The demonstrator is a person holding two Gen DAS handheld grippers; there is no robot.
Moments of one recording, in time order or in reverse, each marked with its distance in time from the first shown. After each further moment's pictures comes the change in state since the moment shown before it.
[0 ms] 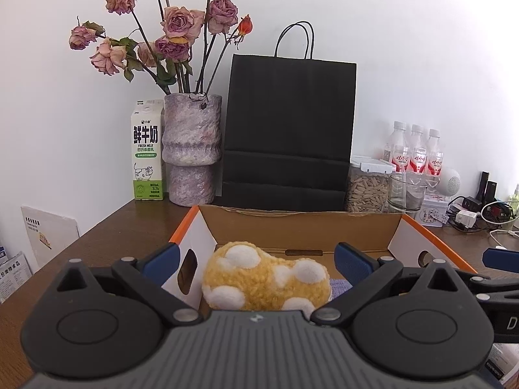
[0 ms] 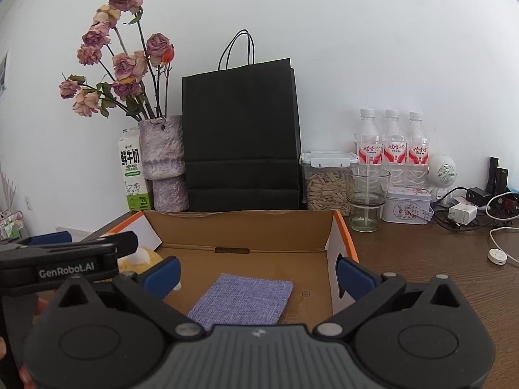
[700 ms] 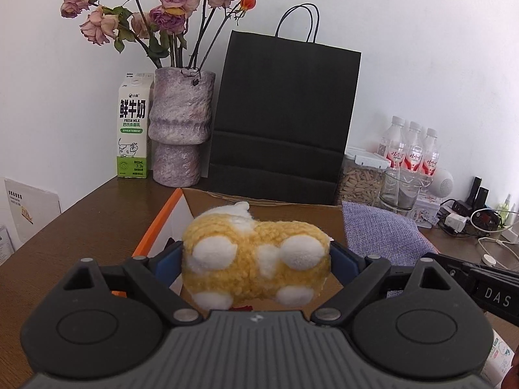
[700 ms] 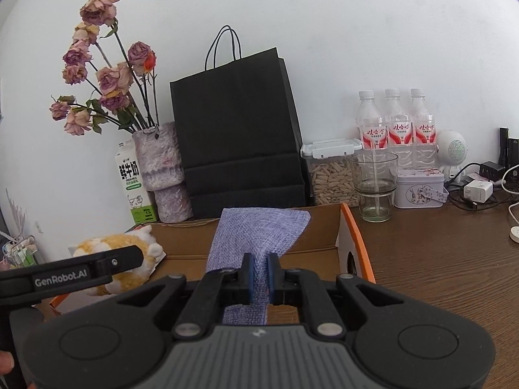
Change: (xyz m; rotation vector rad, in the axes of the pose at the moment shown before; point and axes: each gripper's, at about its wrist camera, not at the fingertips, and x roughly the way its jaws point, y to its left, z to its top) left arm 0.023 0.006 0.006 -0.068 0.081 -0.056; right arm 0.025 -0.019 0.005 0.091 0.003 0.057
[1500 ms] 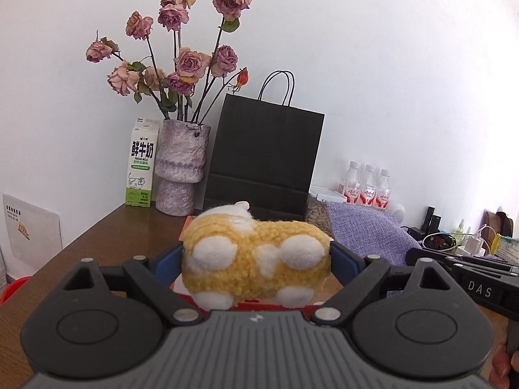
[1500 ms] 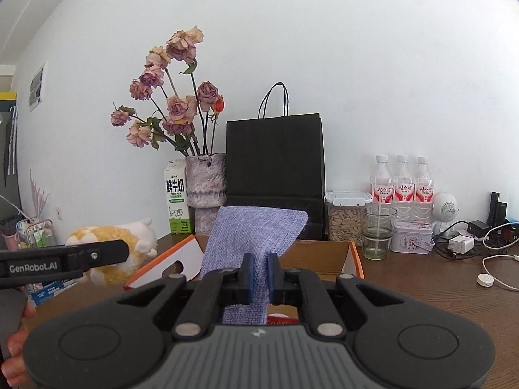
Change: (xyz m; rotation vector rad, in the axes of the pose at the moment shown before) left arm -0.132 0.022 -0.002 -0.025 -0.146 -0.116; right arm -0.121 0.049 0.004 -0.139 -0.113 0.034
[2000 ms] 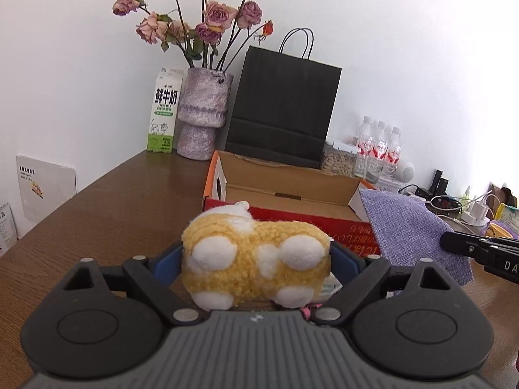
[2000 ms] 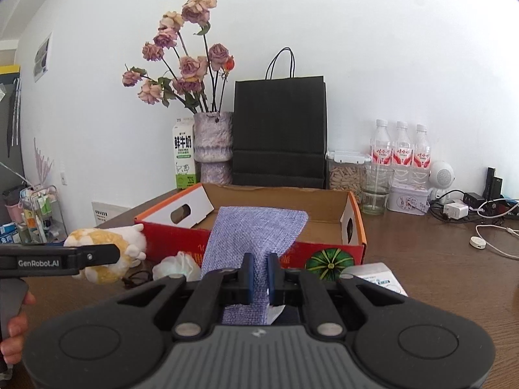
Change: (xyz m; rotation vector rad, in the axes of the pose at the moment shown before) left arm -0.040 0.033 -0.059 -0.019 0.120 0.029; right arm -0.045 0.009 -0.044 -0.044 0.101 0.002
